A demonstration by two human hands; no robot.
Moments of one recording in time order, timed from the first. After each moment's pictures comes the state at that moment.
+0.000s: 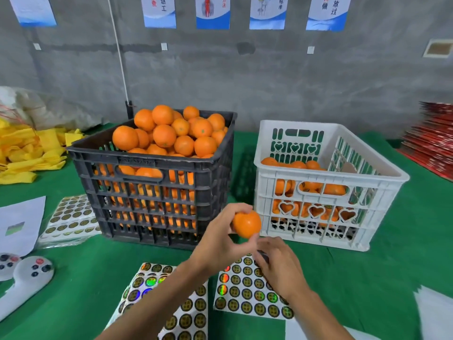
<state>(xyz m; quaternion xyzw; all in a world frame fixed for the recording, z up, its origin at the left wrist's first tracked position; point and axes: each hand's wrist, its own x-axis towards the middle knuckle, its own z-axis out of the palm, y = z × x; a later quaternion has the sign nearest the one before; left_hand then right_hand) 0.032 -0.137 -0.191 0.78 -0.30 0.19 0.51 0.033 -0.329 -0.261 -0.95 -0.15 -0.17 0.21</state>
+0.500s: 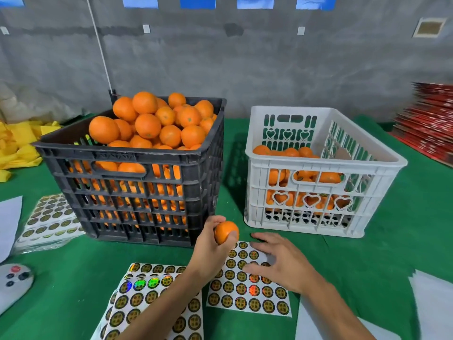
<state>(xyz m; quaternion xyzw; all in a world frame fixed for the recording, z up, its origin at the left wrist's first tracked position) 0.046 -0.136 -0.250 0.80 -0.06 0.04 0.59 0.037 -0.360 -0.262 -0.96 -0.17 0.00 0.23</state>
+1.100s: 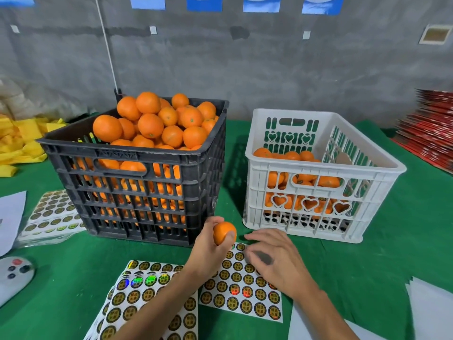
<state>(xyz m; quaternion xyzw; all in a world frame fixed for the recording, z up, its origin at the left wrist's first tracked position) 0.048 -0.136 -0.254 0.83 -0.06 0.04 0.56 0.024 -0.347 -0.251 -0.91 -0.23 -0.22 0.27</state>
